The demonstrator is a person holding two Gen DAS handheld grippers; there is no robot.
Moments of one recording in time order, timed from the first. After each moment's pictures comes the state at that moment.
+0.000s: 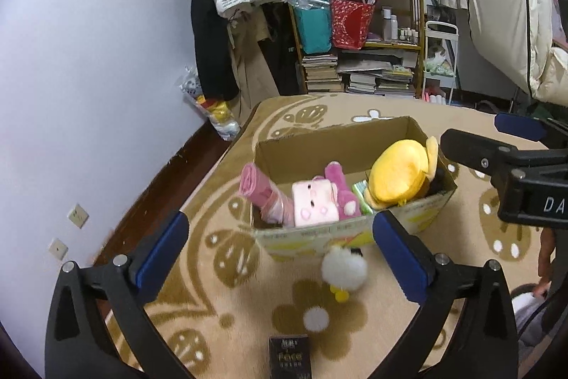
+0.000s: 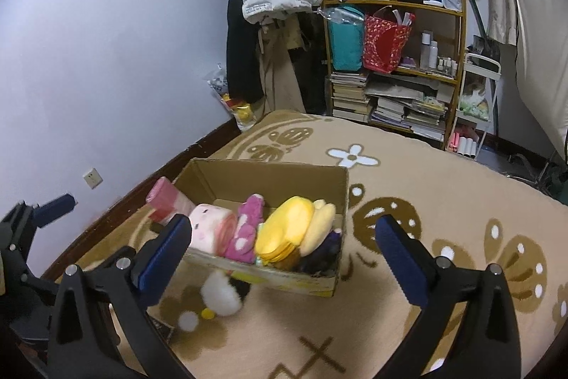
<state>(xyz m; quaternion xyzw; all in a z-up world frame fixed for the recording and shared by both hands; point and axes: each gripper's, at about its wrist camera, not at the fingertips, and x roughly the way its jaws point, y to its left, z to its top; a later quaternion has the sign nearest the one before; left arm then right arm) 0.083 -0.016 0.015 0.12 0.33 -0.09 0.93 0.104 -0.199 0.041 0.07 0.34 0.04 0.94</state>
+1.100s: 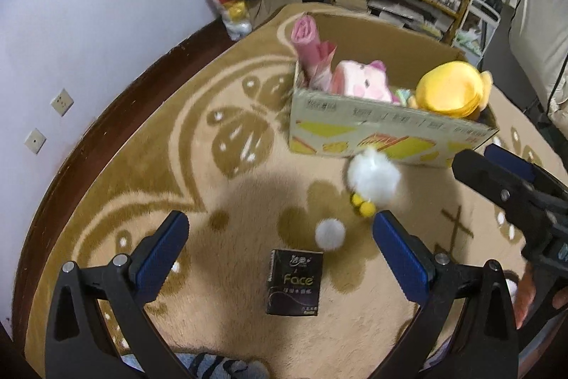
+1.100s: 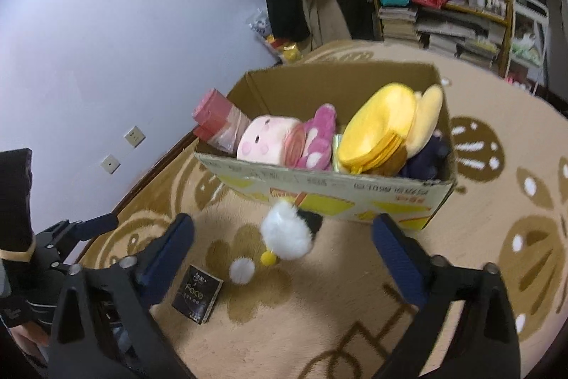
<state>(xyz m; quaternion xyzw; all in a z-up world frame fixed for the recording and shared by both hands) 0.088 0.044 -0.069 0.02 0.50 -0.05 0.87 0.104 -0.154 -0.039 0.12 0.44 0.15 0.88</state>
